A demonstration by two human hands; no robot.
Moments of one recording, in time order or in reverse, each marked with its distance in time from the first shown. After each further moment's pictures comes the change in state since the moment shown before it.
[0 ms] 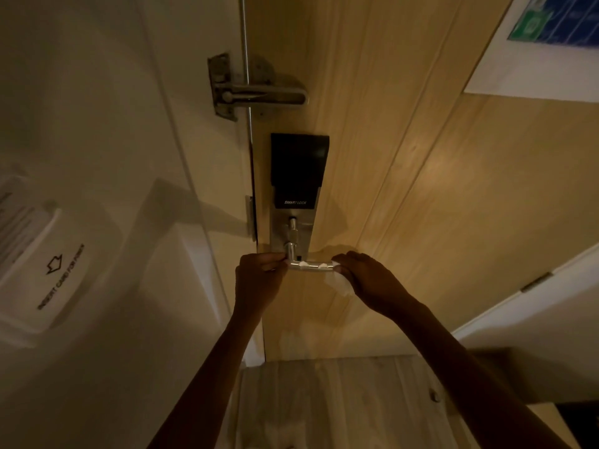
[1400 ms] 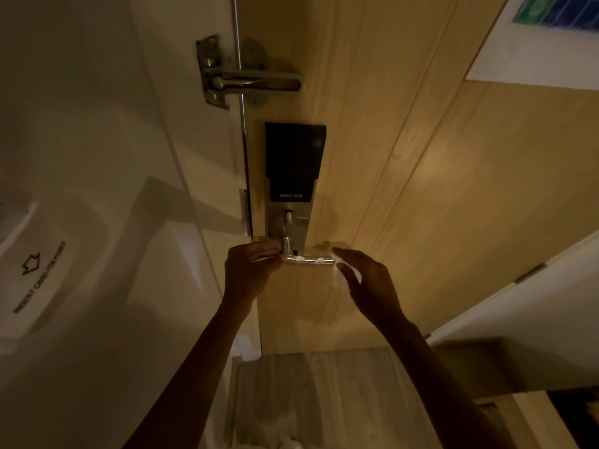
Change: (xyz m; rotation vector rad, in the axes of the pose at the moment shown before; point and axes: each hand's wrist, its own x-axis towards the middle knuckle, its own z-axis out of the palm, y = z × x) left_hand 0.008 0.000 -0.008 -0.205 -0.060 -0.136; right_hand -0.019 -0.026 0.011 0.166 0.322 0.141
